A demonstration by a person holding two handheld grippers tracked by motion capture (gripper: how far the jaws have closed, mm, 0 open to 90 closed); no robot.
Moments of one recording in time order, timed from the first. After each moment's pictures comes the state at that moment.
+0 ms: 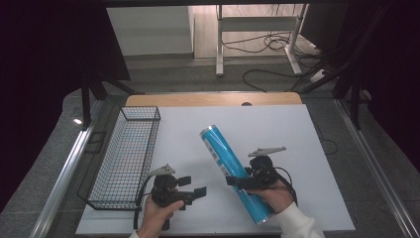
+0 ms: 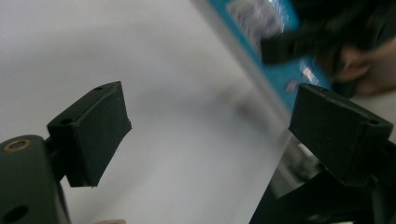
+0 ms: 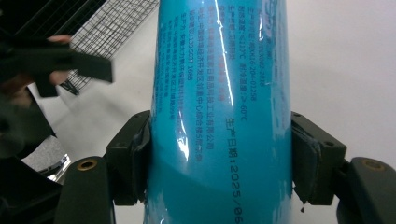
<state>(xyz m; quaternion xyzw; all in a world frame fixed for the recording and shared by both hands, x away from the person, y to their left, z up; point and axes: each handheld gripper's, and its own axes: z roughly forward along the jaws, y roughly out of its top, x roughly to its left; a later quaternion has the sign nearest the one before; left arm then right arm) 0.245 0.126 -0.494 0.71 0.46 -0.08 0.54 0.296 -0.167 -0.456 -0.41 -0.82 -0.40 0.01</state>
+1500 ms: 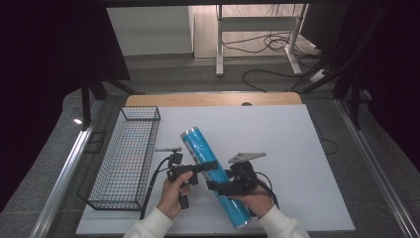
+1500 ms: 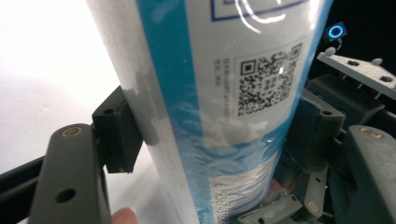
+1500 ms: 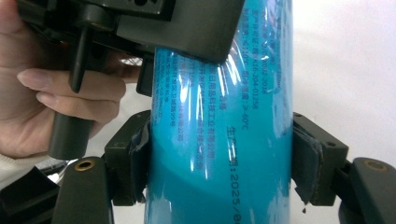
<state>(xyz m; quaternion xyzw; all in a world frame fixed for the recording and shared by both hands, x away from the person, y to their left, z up) 0.305 0.110 -0.507 0.59 0.47 -0.25 0.61 0.283 -0.121 -0.464 -0.37 -0.82 -0.44 0.01</state>
